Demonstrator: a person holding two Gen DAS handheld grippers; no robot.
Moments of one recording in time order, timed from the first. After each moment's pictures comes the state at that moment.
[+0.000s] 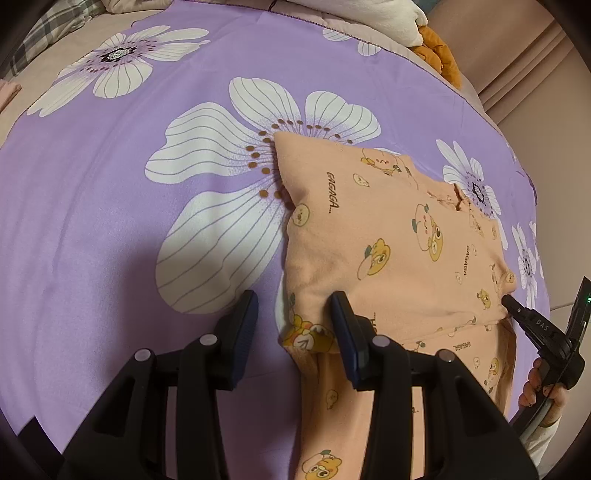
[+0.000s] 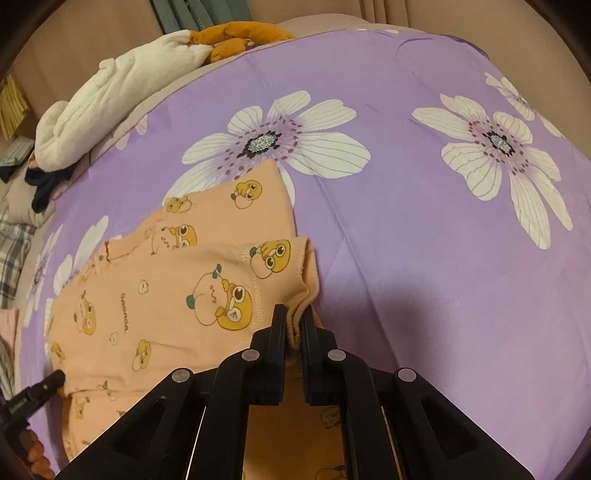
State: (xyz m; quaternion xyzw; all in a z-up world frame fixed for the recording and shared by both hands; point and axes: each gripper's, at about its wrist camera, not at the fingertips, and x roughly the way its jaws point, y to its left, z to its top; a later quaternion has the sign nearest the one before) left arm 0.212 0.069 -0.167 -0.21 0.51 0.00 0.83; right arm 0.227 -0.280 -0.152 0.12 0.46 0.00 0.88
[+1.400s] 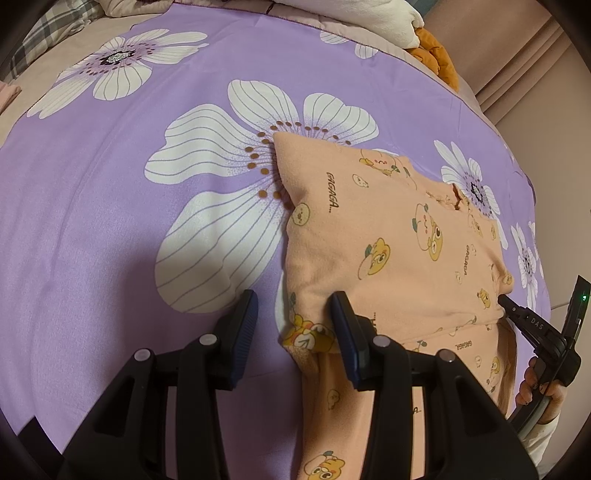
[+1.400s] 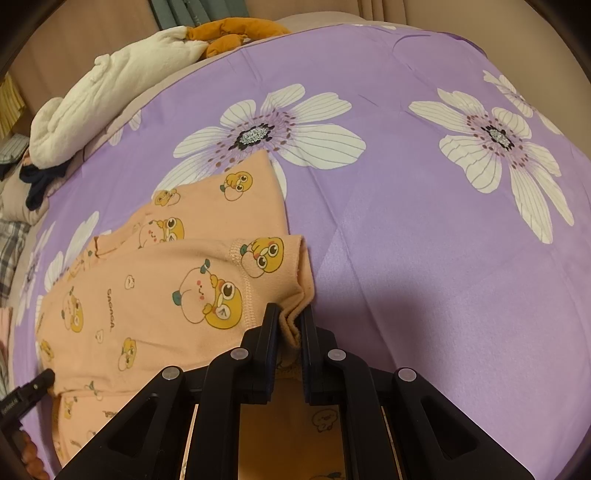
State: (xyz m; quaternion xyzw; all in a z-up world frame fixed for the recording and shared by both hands) left arm 0.210 0.069 -0.170 -0.21 0.51 0.00 0.84; right arm 0.231 -0.284 -0.159 0.12 0.47 -0.01 0.88
